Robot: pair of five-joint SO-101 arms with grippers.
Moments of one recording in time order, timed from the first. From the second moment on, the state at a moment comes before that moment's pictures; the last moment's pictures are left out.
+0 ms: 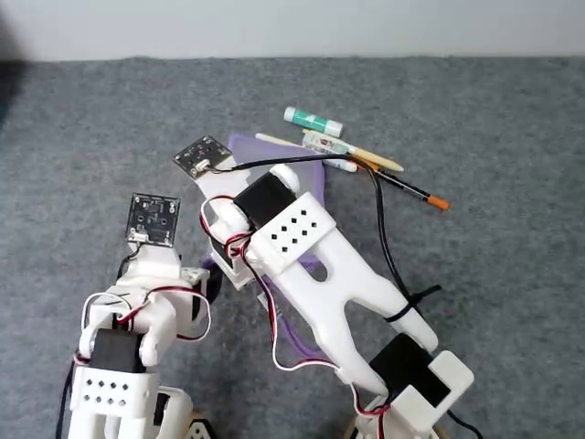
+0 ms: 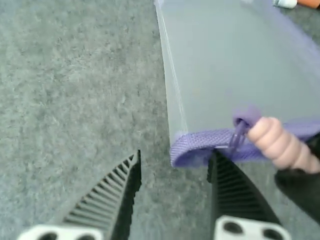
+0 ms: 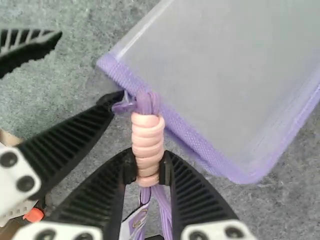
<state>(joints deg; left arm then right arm) 2.7 -69.7 67.7 64.0 3.9 -45.0 3.8 -13.7 99.3 -3.6</state>
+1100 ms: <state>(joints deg) 0.4 -69.7 67.7 55.1 0.7 -44.9 -0.3 -13.7 100.0 -2.8</state>
